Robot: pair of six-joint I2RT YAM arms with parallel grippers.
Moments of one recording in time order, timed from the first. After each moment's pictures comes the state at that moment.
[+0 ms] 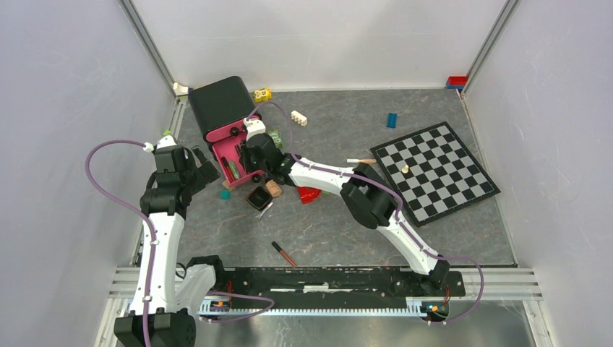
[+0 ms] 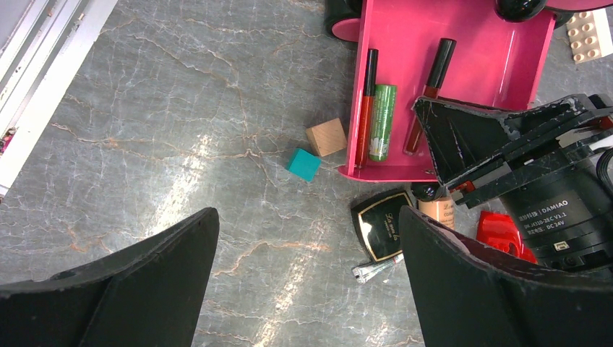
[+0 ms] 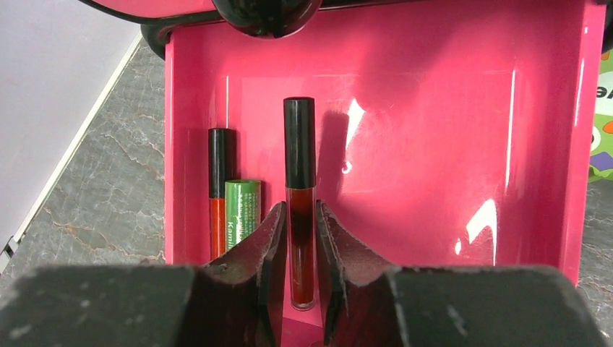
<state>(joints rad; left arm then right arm) 0.10 0.86 0.91 -0.77 -0.15 -0.44 0.99 2.43 1.97 0.04 0.18 0.45</state>
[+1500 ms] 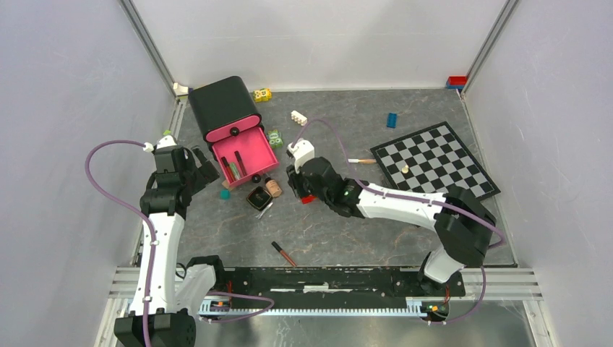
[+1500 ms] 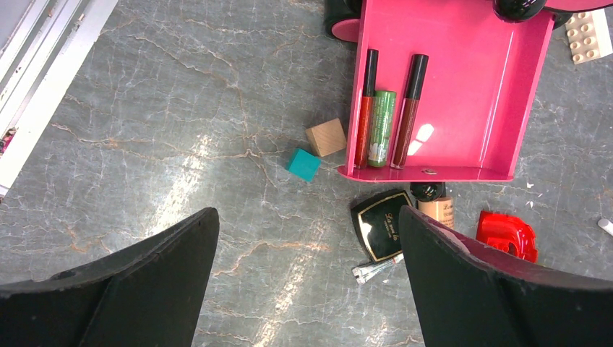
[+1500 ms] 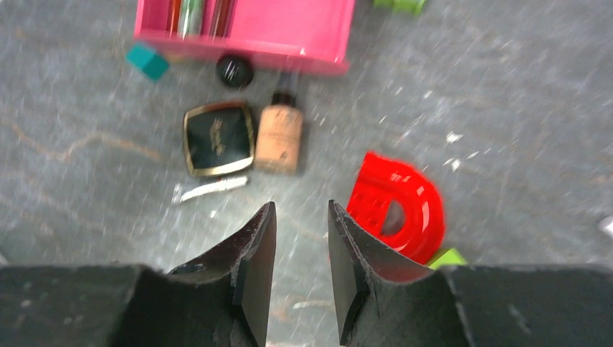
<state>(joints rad) 0.10 0.86 0.91 -0.77 -0.15 -0.44 1.01 1.62 1.07 0.11 0.27 0.22</state>
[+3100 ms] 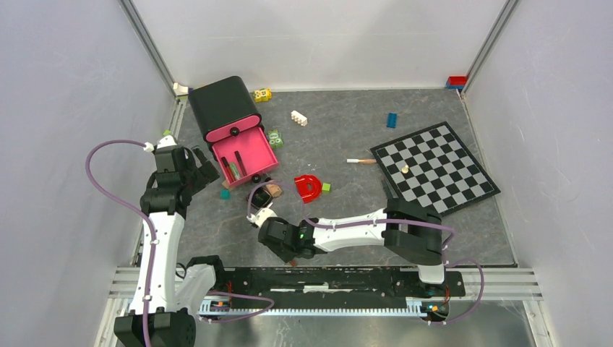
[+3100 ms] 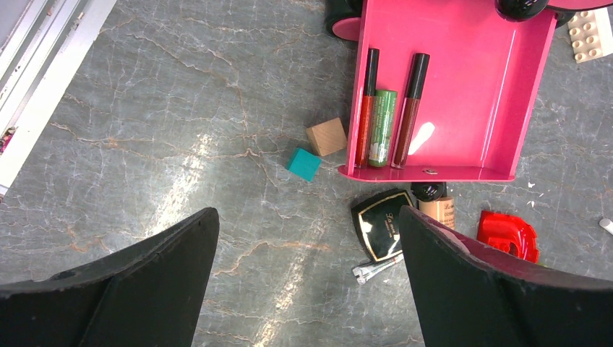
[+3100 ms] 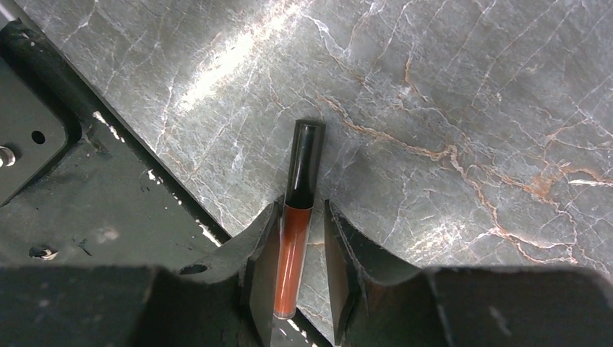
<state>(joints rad) 0.10 0.86 0.91 -0.77 -0.15 -0.44 1.38 1.92 1.22 -0.32 0.20 0.42</state>
